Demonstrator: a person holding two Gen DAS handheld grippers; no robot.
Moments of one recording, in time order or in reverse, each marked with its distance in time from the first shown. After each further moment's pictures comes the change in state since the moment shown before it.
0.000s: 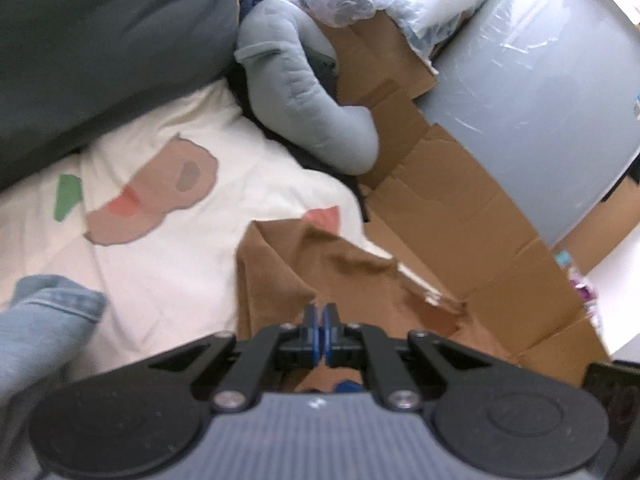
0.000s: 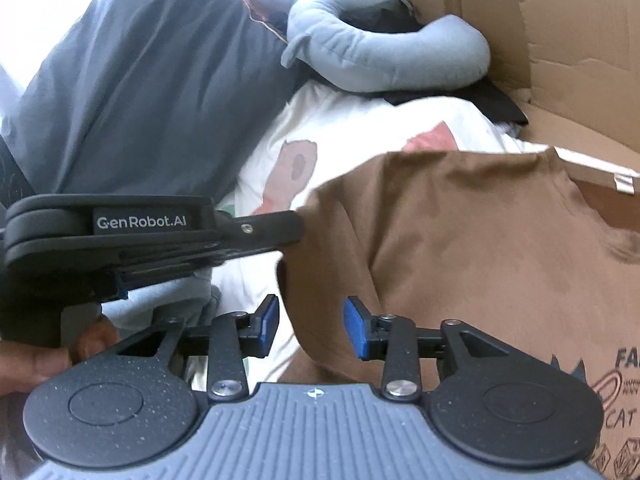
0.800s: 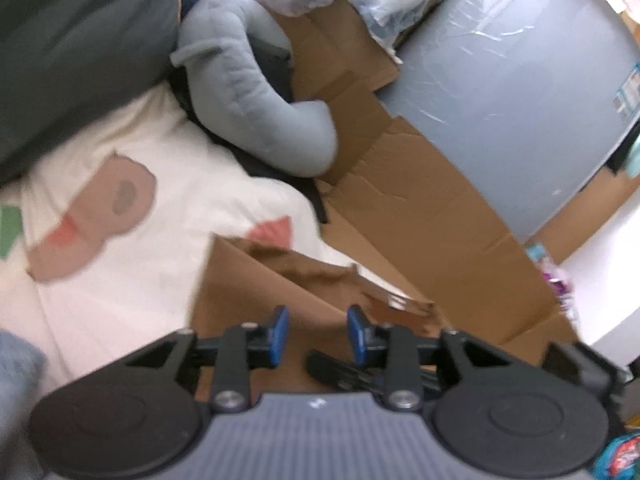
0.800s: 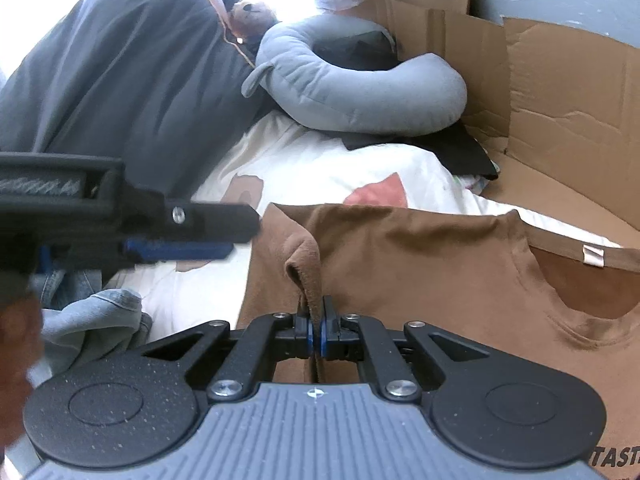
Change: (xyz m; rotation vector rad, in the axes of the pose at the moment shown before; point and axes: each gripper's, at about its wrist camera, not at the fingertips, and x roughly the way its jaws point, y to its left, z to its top) left arm 0.025 -0.018 0.032 0.079 0.039 -0.027; right arm 0.011 -0.046 0.030 -0.107 -0.058 -0.071
